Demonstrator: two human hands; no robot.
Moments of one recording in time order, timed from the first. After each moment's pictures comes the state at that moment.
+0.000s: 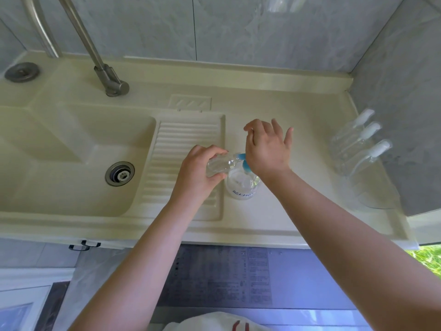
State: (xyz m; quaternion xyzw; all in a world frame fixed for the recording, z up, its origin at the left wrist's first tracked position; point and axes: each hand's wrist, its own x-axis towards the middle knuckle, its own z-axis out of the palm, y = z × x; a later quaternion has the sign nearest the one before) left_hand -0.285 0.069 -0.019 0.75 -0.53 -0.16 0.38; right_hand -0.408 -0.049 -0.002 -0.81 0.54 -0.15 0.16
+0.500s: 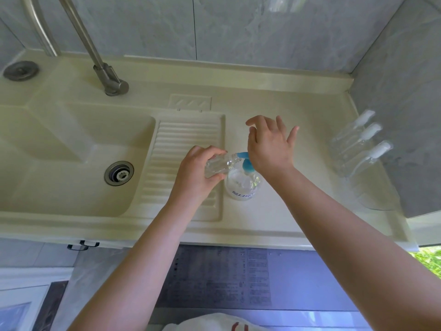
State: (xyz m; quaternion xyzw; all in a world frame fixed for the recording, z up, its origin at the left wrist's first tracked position) left_hand -0.285 0.070 -0.019 0.75 -0.52 -0.17 0.38; right_hand -0.410 -0.053 0.008 -0.82 0.54 -0.15 0.13
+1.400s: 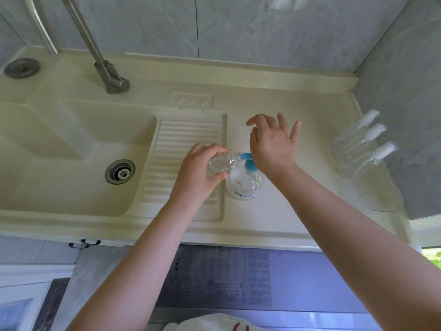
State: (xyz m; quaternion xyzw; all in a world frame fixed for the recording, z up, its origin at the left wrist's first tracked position) left_hand -0.283 0.069 -0.017 0.74 -0.53 -0.16 0.37; right_hand -0.410 -0.056 0.011 -0.84 0.52 -0.12 0.09
